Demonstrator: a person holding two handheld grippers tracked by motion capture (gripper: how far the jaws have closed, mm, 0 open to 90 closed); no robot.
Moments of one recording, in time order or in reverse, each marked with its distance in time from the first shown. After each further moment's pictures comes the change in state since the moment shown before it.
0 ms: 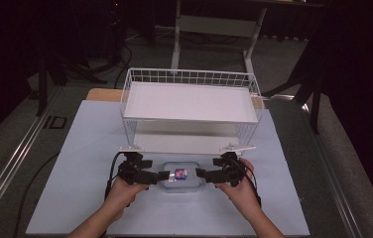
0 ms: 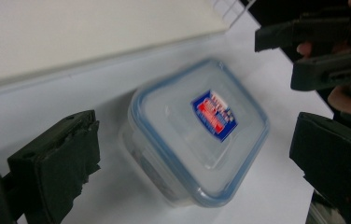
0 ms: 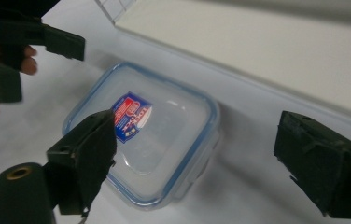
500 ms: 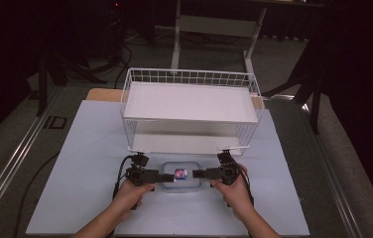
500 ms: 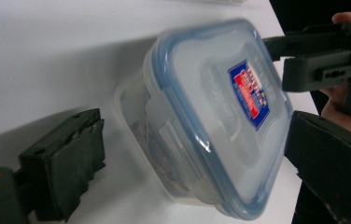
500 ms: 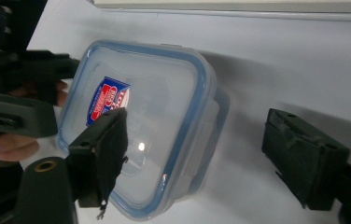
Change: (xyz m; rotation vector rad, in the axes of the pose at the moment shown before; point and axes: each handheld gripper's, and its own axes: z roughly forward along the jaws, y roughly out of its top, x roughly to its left) left arm 0.021 -0.013 0.034 0.110 -0.071 -0.199; right arm -0.021 -0.011 0.029 0.136 0.099 0.313
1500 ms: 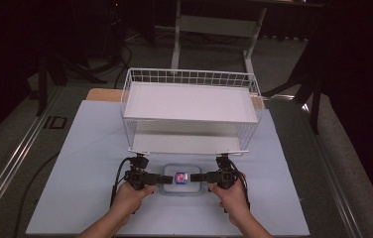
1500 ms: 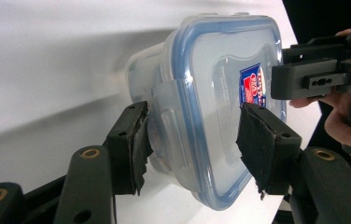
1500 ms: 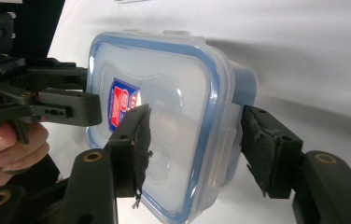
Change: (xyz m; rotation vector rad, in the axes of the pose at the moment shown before) left arm -0.022 -0.004 -0.015 0.010 0.064 -0.042; right arm 0.012 -0.011 -0.001 0.019 0.048 0.070
